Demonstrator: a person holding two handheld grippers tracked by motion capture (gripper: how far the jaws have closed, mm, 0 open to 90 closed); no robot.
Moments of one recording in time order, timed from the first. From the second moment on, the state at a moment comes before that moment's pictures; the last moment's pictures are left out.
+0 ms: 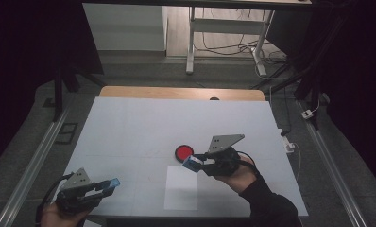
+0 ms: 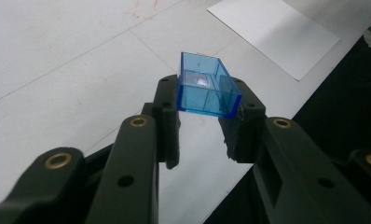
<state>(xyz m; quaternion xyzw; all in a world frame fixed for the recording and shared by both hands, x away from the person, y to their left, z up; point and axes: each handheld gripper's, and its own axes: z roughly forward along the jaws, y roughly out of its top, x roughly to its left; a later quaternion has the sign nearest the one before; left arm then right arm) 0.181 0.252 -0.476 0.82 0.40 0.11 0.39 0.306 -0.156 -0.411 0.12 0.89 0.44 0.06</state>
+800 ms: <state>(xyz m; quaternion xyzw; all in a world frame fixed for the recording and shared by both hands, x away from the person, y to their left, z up) 0.182 0.253 -0.476 0.82 0.40 0.10 0.39 0.337 -0.143 -0.430 0.17 0.89 0.41 0.07</state>
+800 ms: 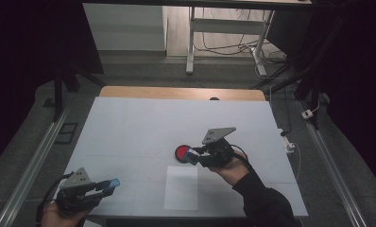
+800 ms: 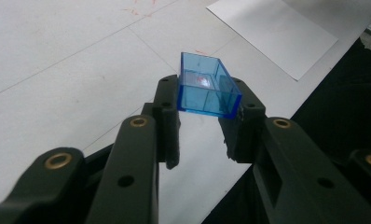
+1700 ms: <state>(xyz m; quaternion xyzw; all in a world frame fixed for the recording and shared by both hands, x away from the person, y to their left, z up) 0.182 0.252 -0.476 0.83 0.40 0.11 0.38 0.386 -0.118 -0.464 0.22 0.90 0.36 0.07</state>
